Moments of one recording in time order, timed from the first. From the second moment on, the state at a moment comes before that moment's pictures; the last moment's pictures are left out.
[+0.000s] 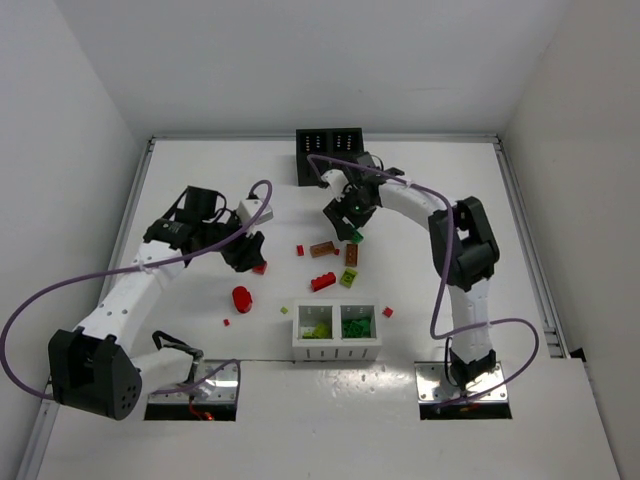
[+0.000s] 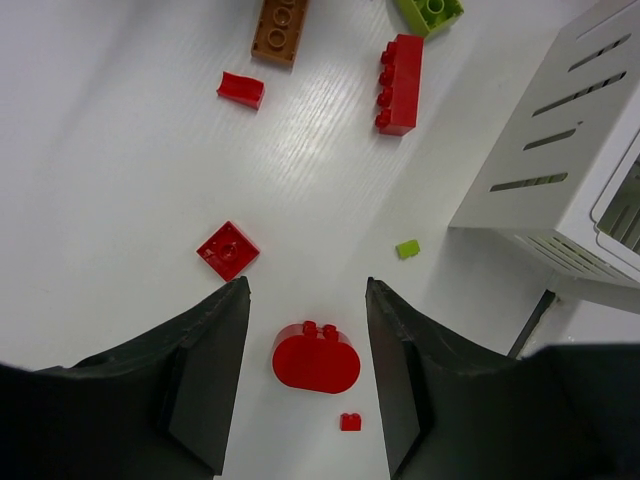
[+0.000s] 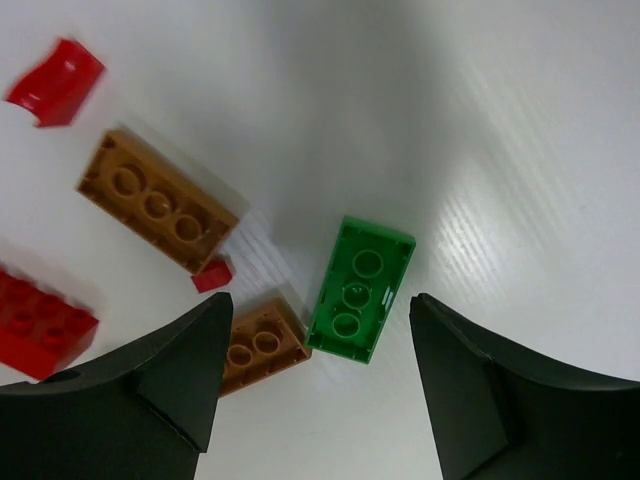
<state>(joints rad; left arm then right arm) -0.21 1.16 0.96 -0.70 0.60 0.54 0.45 2.08 1.55 -0.58 -0.31 -0.40</state>
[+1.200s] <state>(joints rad) -0.31 1.29 0.76 -0.77 0.53 0.80 0.48 1.41 1.31 -0.78 -0.50 -0.56</state>
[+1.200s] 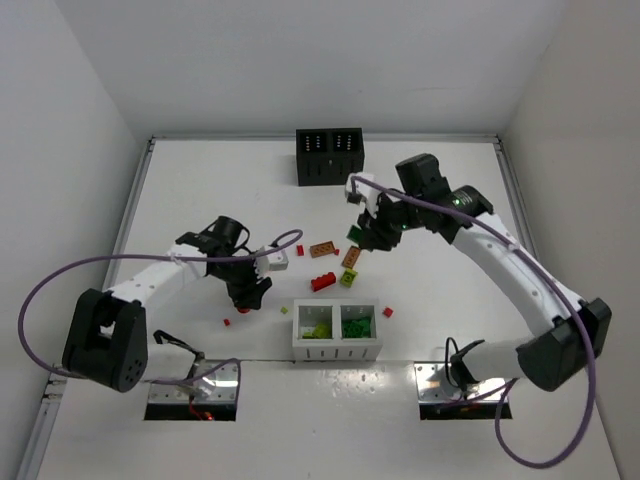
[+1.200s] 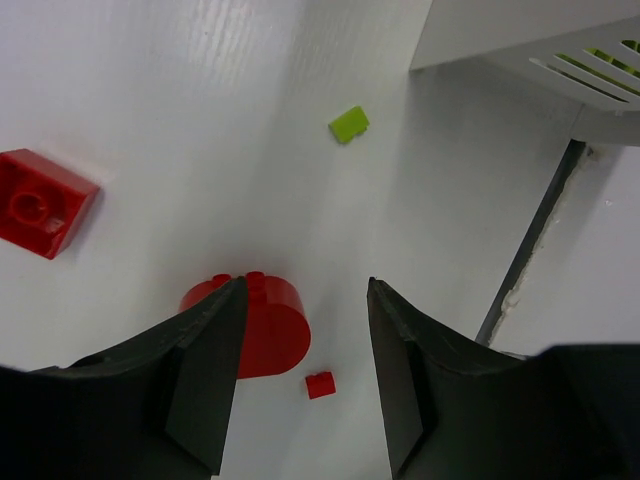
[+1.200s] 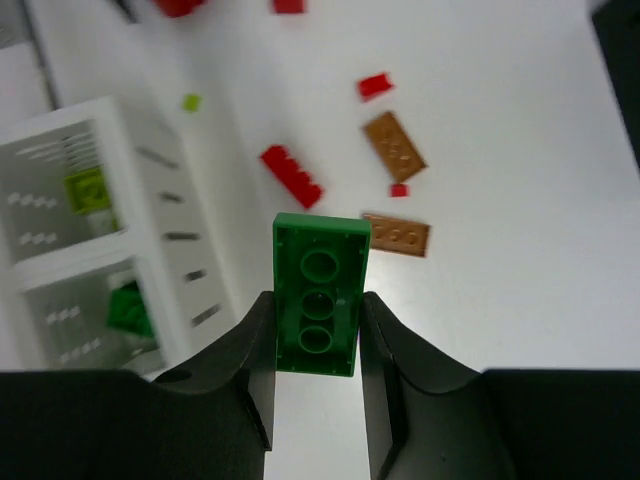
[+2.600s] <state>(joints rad) -0.63 1.56 0.86 -0.52 0.27 0.42 0.99 1.28 1.01 -0.93 -0.28 -0.83</state>
